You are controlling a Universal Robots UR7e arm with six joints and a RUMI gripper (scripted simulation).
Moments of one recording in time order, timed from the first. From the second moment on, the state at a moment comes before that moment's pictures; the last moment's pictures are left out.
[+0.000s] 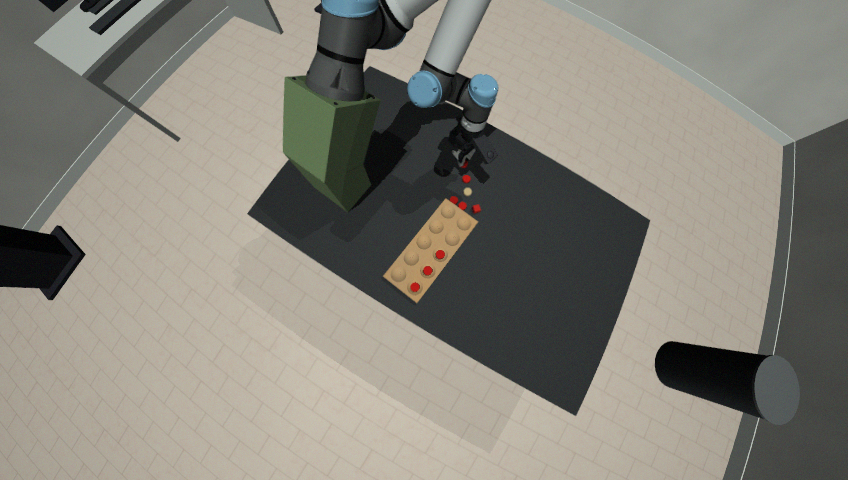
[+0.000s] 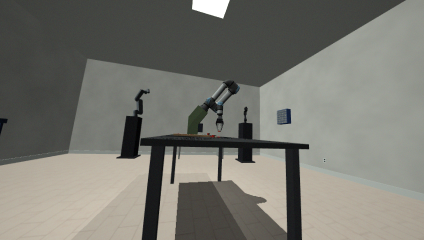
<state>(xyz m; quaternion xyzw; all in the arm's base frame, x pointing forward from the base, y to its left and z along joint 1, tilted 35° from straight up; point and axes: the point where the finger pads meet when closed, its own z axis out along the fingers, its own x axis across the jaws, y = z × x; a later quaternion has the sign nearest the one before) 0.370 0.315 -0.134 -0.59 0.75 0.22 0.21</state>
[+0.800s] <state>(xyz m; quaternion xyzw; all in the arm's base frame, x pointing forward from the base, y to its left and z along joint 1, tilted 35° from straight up) 0.370 0.296 -0.113 -0.59 0.75 0.22 0.20</state>
